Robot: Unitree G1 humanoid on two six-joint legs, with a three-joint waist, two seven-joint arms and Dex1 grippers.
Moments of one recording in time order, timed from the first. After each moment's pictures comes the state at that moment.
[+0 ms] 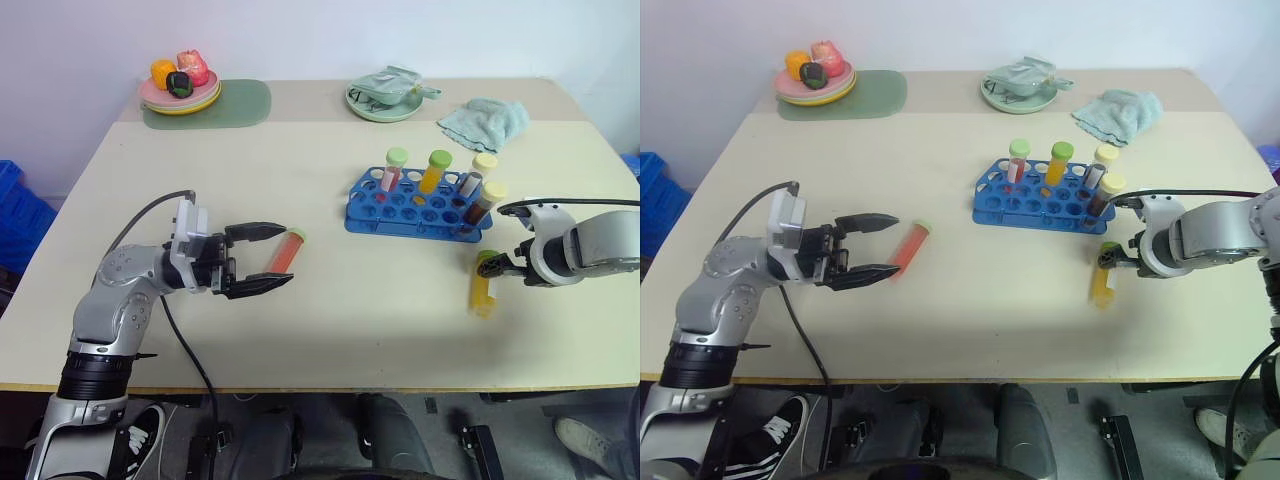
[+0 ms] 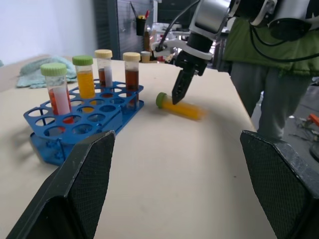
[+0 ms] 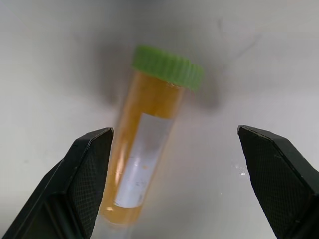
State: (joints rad) left arm -0.33 0.58 0.07 -0.09 -0.62 0.26 -1.29; right arm -0.76 -1.14 0.20 0.36 1.87 1.49 -0.75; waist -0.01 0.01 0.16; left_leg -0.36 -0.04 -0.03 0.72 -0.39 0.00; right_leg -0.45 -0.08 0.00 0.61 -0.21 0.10
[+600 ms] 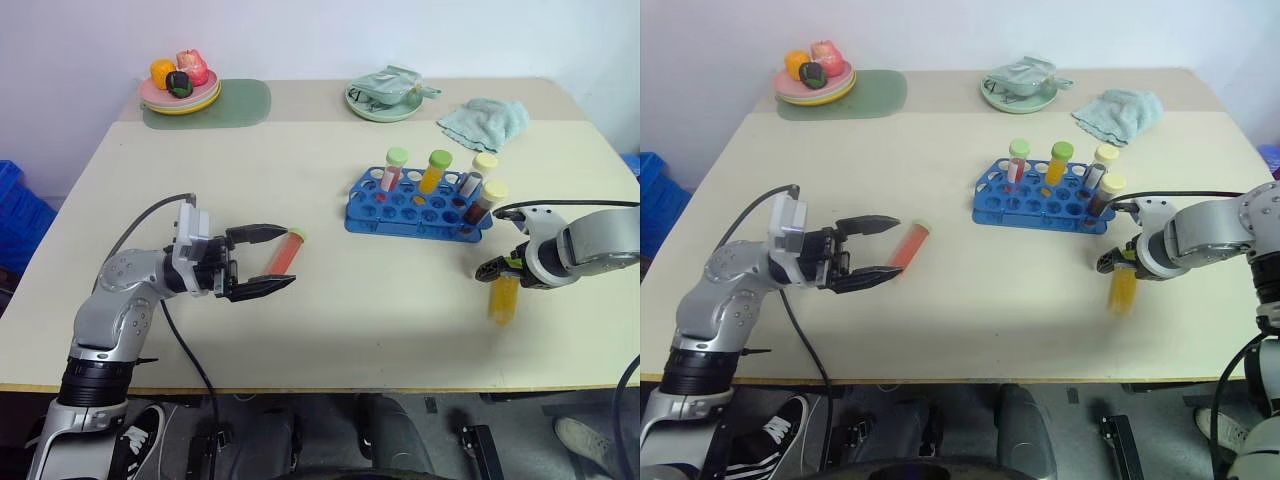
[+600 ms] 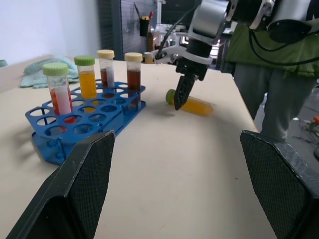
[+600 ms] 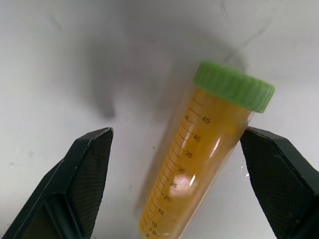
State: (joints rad) left arm -0.32 0.58 0.07 -0.12 -0.63 0.26 -1.26; right arm -0.76 -1.09 0.18 0.42 1.83 1.50 -0.77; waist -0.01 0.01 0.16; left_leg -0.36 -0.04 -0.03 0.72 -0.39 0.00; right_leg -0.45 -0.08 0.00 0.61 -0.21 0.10
